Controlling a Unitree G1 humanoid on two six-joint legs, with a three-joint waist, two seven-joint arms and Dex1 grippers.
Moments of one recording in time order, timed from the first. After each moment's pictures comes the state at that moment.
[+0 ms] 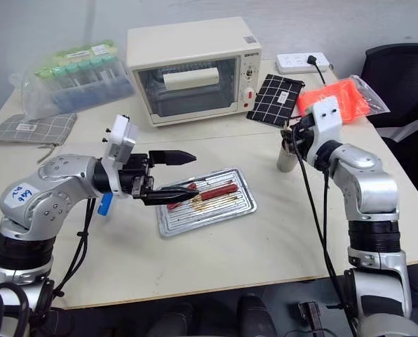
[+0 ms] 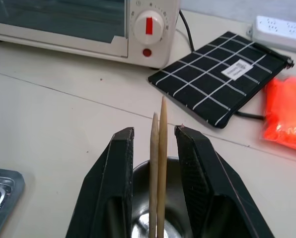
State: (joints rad) left arm -0.62 0.67 0.00 -0.31 -0.76 0.78 -0.92; right arm -0.70 -0.59 -0.14 0.00 0.32 0.70 0.51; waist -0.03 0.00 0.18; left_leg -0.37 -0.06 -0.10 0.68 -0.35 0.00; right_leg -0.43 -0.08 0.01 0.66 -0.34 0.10
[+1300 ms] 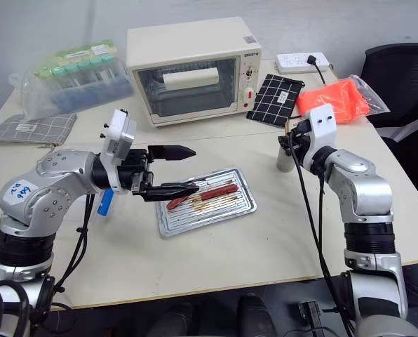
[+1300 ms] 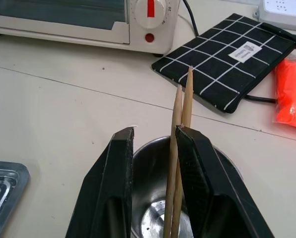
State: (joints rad) left arm -0.65 0.67 0.00 -0.30 -0.74 0.76 -0.93; right arm -0.69 -0.56 -0.13 0.08 0.33 0.68 0.49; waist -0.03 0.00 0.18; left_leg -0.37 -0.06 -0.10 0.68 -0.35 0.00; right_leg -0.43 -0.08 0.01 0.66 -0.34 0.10
